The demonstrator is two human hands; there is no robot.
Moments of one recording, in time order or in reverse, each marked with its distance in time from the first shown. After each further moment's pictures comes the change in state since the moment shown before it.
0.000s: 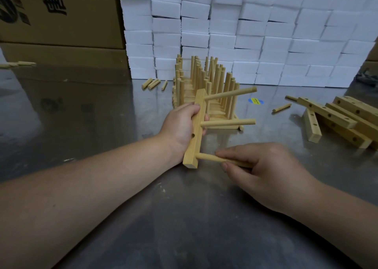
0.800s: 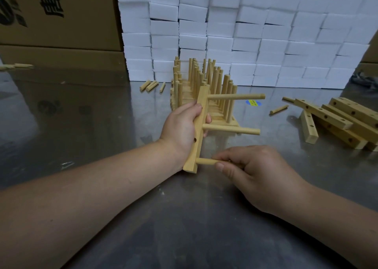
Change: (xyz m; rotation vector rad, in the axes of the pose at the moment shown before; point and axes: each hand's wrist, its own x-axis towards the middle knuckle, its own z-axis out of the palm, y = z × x) left_hand -0.009 0.001 0.004 0.080 -0.075 0.146; right_hand 0.004 -0.002 0.002 0.018 -0.109 0.031
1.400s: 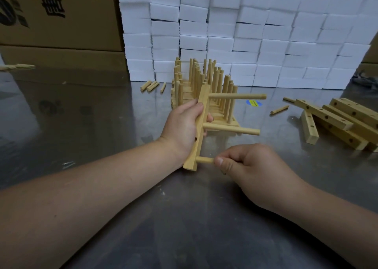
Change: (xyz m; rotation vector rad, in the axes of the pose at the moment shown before) left_hand 0.005 -0.001 -0.002 0.081 -0.010 0.039; right_hand 0.005 -0.002 0.003 0.182 -0.046 0.292
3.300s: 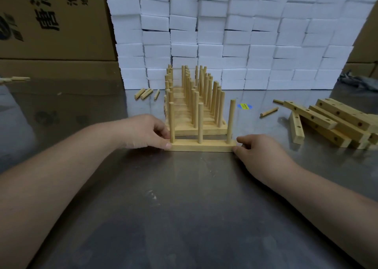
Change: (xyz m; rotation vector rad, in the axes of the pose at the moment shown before) left_hand 0.034 0.026 -0.079 1.199 -0.488 -0.226; right_hand 0.027 0.040 -0.018 -0.233 0.176 0.348
